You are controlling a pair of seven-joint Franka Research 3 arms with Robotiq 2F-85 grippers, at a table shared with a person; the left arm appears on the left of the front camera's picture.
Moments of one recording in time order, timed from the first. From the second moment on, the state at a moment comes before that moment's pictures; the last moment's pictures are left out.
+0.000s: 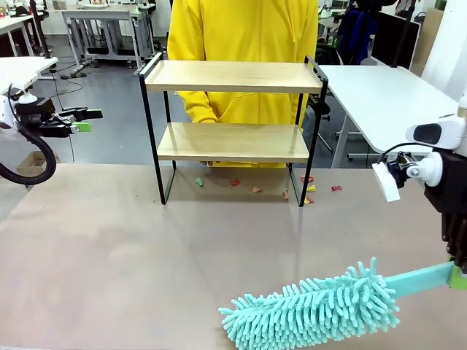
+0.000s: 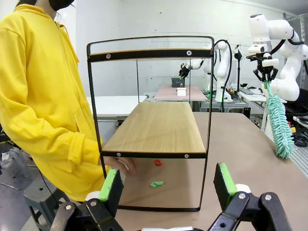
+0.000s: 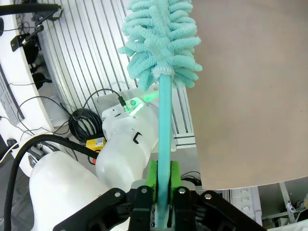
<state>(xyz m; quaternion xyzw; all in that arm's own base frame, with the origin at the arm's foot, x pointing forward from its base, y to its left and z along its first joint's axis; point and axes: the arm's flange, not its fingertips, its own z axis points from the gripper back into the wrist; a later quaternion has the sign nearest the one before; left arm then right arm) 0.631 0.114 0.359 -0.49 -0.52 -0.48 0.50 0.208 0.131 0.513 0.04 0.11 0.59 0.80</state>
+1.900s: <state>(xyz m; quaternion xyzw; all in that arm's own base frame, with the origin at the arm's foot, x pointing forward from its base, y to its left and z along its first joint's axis) 0.631 0.114 0.359 -0.49 -0.52 -0.48 0.50 0.208 0.131 0.513 0.04 0.11 0.59 0.80</state>
